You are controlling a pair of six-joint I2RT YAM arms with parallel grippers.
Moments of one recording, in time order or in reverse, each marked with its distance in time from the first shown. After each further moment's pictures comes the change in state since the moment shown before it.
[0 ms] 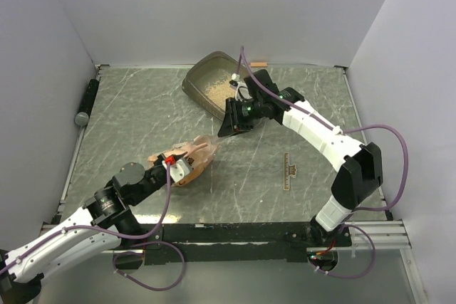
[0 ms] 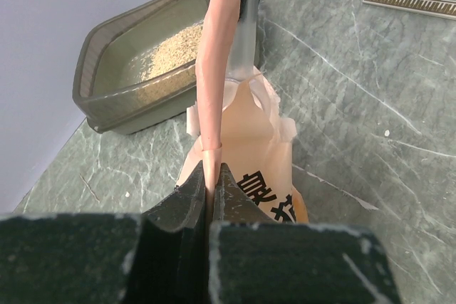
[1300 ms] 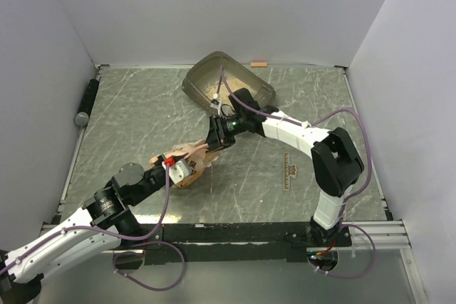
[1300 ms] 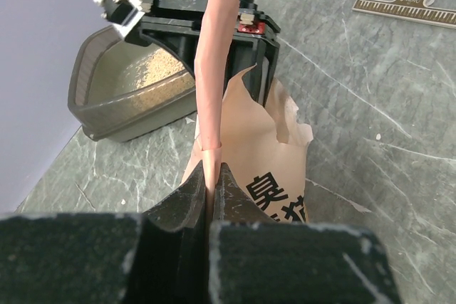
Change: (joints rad) left arm 0.000 0.000 0.000 0.006 0.026 -0.001; right arm 0.067 0.183 -0.152 0.341 -0.272 0.018
